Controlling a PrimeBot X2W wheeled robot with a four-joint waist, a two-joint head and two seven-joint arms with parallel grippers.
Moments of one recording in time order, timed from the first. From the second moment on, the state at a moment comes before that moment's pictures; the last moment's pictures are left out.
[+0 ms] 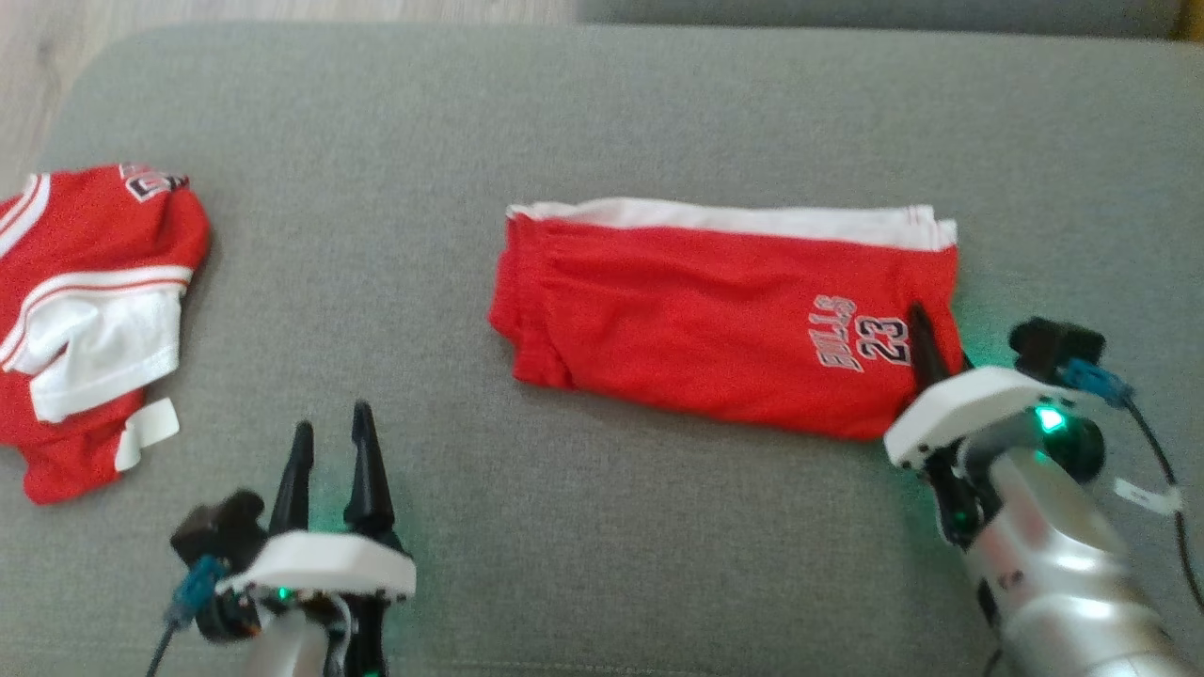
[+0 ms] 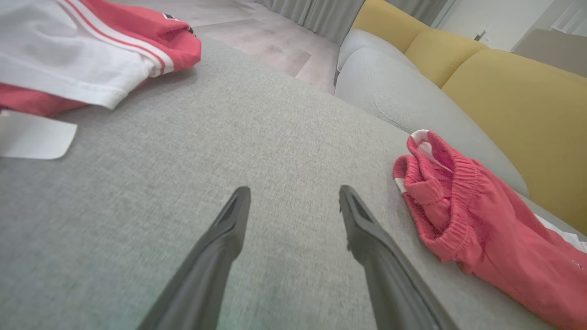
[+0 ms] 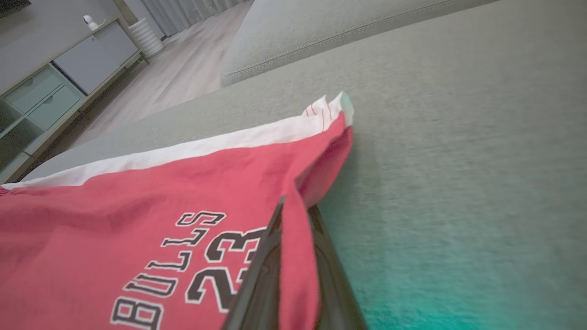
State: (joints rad) left arm -0.24 0.03 -0.12 0.57 -0.53 -0.11 -0.25; right arm -0.59 -0.09 0.19 1.05 0.47 0.13 -0.24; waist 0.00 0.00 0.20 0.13
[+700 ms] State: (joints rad) left arm -0.17 0.03 -0.21 0.55 -0.53 -0.10 -0.25; right arm -0.62 -0.07 0.49 0.74 0.56 0.13 -0.24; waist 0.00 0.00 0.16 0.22
